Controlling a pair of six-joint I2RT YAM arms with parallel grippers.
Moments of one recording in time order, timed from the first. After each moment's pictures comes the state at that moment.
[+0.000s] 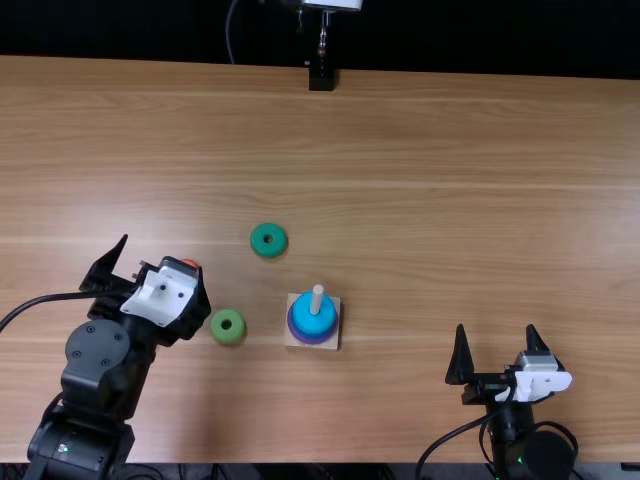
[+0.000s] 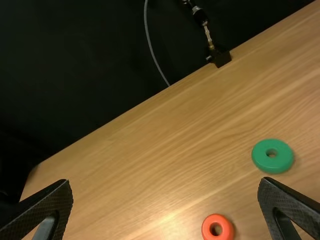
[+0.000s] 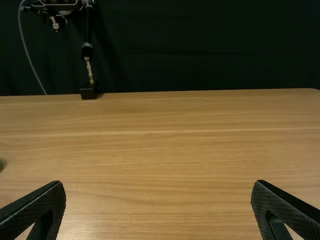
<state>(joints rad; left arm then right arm) -0.27 0.76 0.59 -0.08 -0.13 0.41 0.06 0.01 0.02 -0.06 0.04 0.00</state>
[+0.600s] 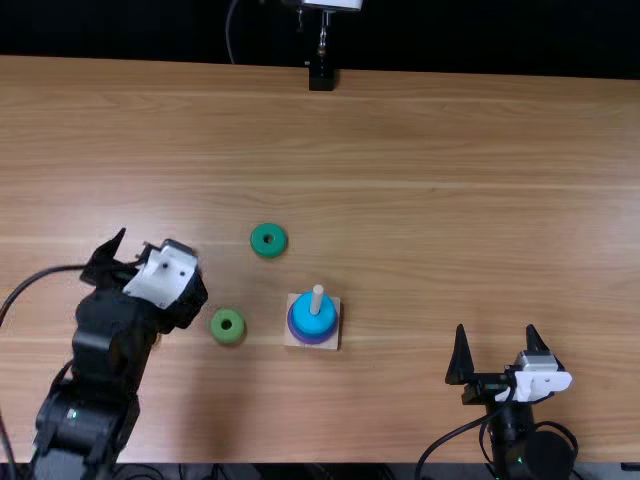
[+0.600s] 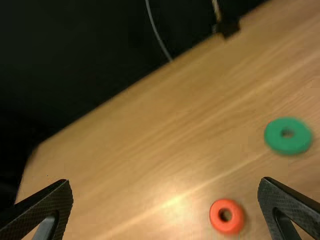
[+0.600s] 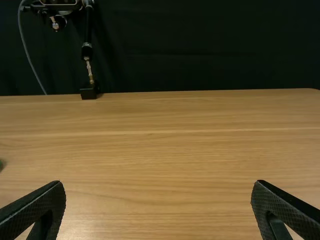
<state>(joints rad) -0.23 0.92 0.63 -0.08 -0.13 0.42 0.06 0.01 0.02 -0.06 0.04 0.00</state>
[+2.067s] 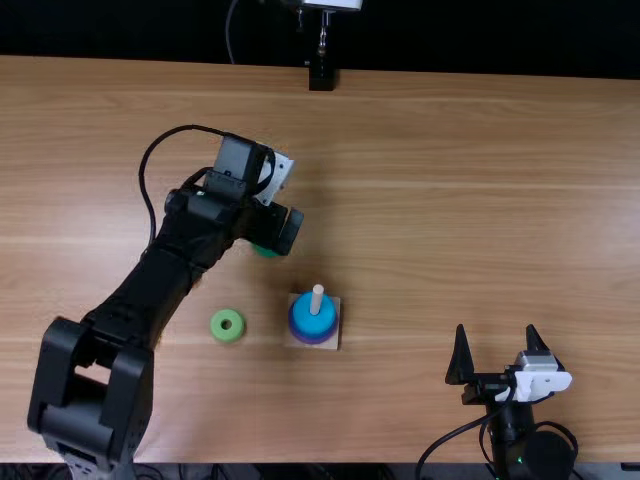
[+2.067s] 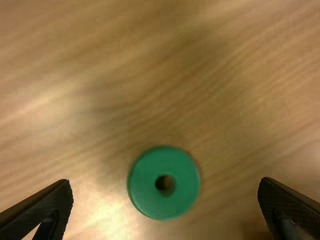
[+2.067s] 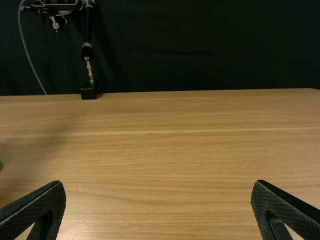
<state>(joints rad) -0.36 1.96 1.51 -0.63 0.13 0.04 0.06 0.01 0.02 -0.06 0.04 0.00</state>
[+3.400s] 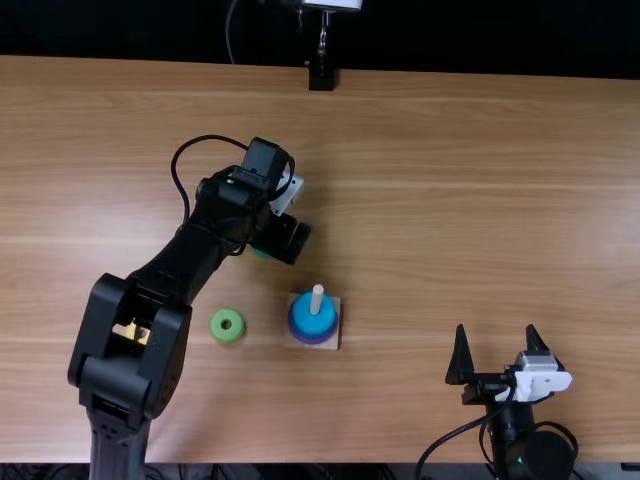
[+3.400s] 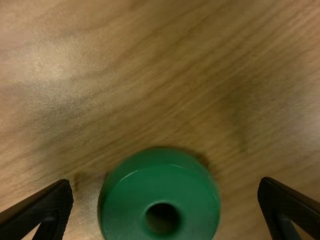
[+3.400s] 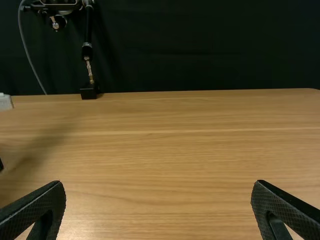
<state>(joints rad) -0.39 2.16 1.62 -0.73 0.09 0.05 0.06 0.01 0.02 -0.06 0.04 0.00</state>
